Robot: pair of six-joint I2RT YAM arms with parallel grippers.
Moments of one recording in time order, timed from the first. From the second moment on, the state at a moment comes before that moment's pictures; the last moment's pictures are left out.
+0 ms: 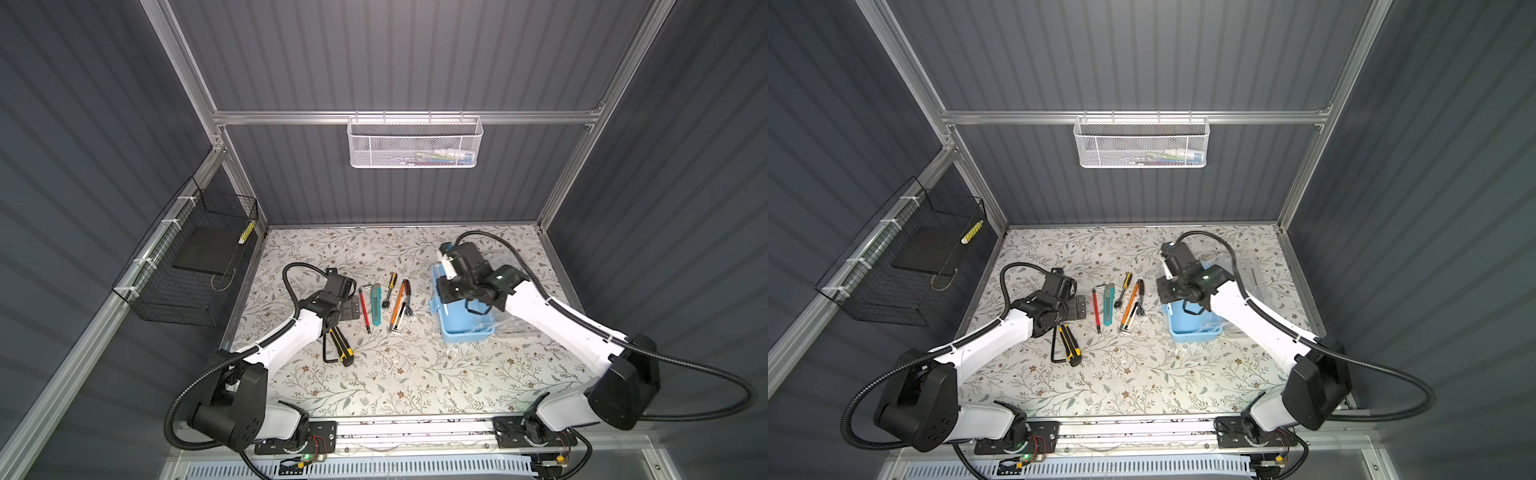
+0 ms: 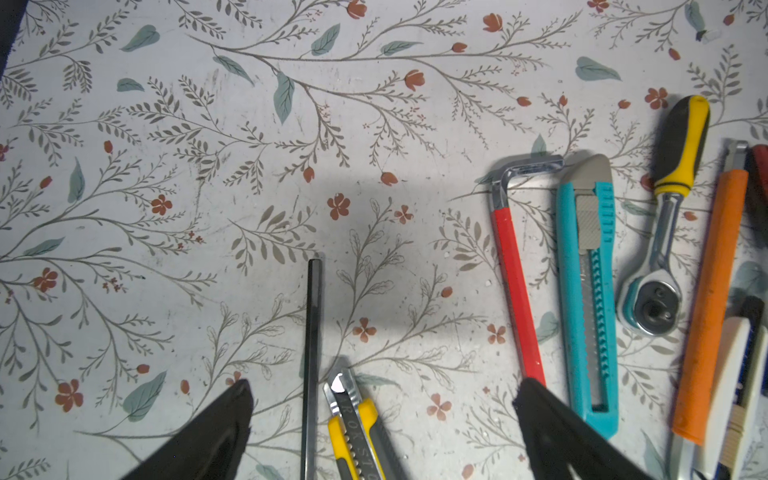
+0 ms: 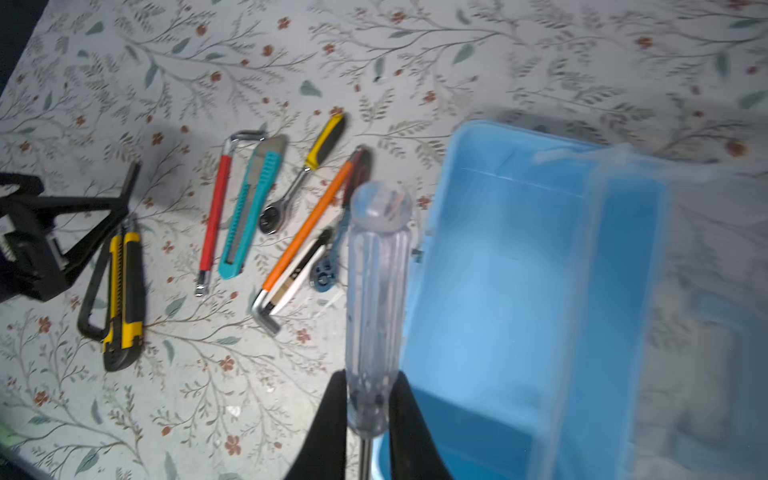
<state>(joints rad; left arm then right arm) -0.44 1.39 0.83 -0.43 -0.31 -0.38 0.57 1.41 1.24 -0.72 0.07 0.27</state>
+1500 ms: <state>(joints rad) -0.51 1.51 0.90 -0.42 -0.29 -0.38 -0.06 1.44 1.24 -0.82 0.05 -0.07</state>
